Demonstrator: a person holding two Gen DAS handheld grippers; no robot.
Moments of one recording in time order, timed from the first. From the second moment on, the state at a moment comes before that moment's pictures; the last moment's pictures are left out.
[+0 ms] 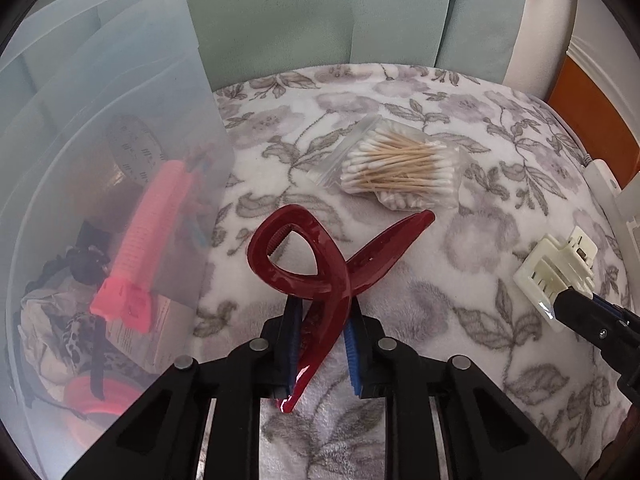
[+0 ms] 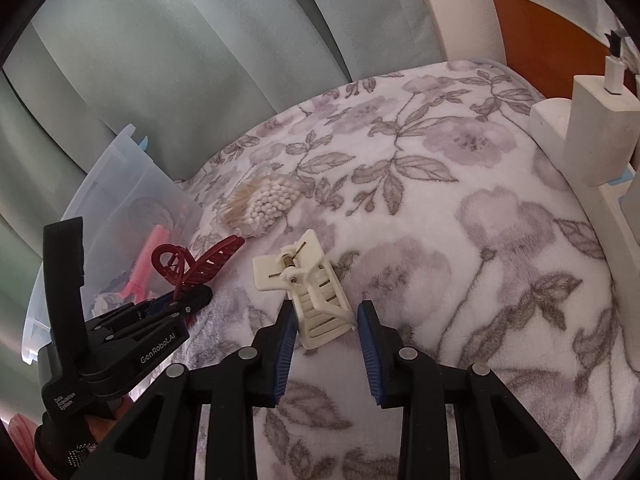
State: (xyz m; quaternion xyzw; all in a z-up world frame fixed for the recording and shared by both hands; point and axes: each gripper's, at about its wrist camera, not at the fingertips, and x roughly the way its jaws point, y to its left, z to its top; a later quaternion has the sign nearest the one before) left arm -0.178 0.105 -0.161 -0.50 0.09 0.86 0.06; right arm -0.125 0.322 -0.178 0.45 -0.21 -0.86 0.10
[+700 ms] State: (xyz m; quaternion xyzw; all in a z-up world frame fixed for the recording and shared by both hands) left arm -0.121 0.109 -0.102 -0.49 0.05 0.86 0.11; right arm -0.066 0.332 -0.121 0.41 -0.26 -0.87 0.09
